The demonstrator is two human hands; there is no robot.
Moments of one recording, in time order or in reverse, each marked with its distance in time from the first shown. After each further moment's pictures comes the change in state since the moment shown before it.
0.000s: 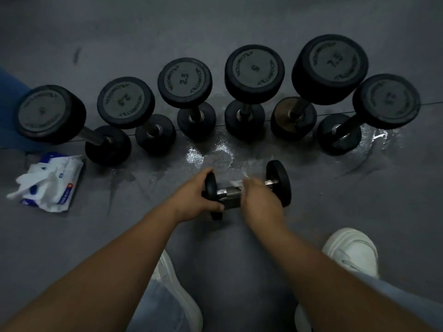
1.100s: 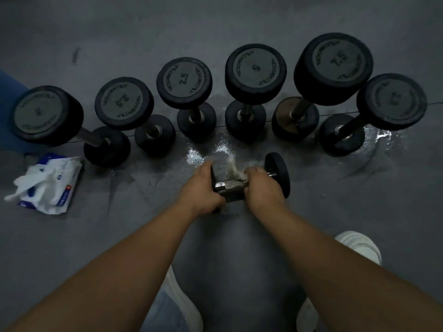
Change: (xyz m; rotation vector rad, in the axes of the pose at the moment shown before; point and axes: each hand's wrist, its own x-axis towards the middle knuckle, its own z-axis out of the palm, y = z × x) left_hand 0.012 0.028 0.009 0.223 0.153 -0.082; right_hand 0.038 0.015 0.002 -0.047 0.027 0.062
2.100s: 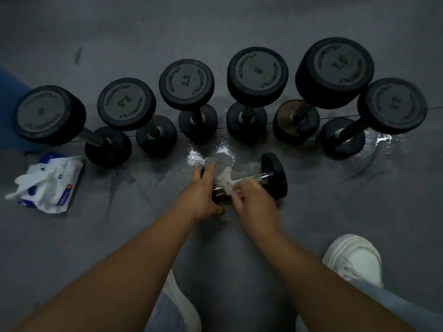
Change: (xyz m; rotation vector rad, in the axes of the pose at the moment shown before) left_hand 0.005 -0.023 0.010 0.121 -0.036 0.084; right_hand -0.036 -0.013 0.014 0.354 0.225 -0.221
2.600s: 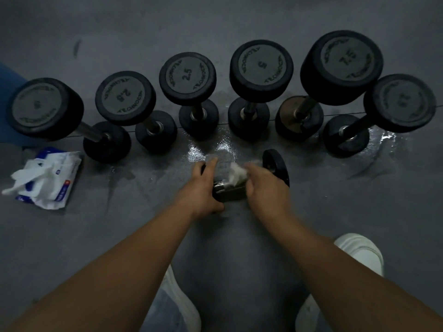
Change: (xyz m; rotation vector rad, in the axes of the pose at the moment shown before) left_hand 0.003 -0.002 -0.001 -0.032 0.009 0.000; right_hand 0.023 0.004 -0.026 -0.220 -0.051 0.059
